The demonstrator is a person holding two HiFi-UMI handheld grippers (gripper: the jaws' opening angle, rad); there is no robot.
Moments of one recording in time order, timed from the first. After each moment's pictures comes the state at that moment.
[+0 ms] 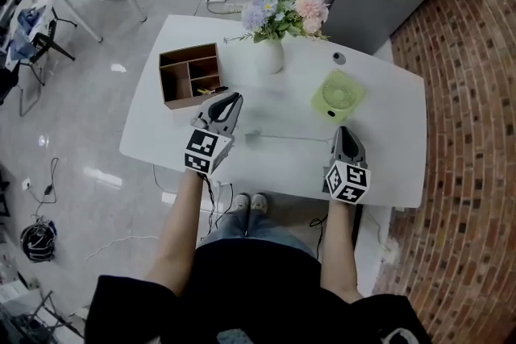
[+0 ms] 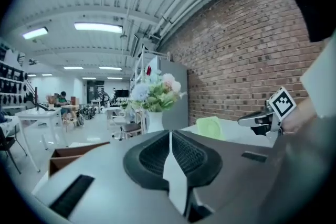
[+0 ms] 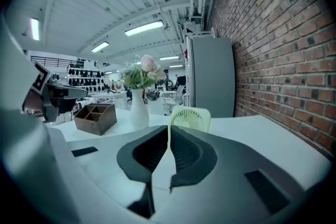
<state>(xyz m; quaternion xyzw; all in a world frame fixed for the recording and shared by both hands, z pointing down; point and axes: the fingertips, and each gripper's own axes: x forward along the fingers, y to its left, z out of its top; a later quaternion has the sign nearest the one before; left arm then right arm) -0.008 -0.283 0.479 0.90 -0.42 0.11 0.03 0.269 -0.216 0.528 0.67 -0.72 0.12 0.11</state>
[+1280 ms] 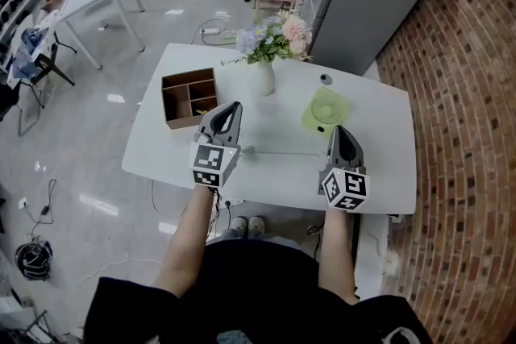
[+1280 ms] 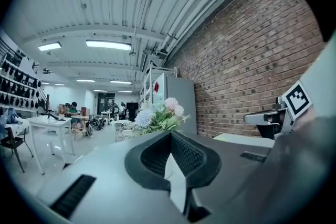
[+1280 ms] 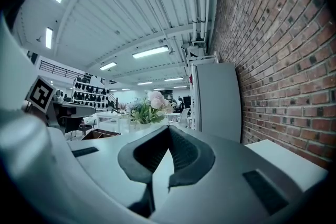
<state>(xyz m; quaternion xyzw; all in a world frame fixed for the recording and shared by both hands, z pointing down) -0.003 -0.266 0.407 0.88 -0.48 0.04 -0.01 0.246 -0.207 0.422 0.66 -0.75 0.04 0.02</state>
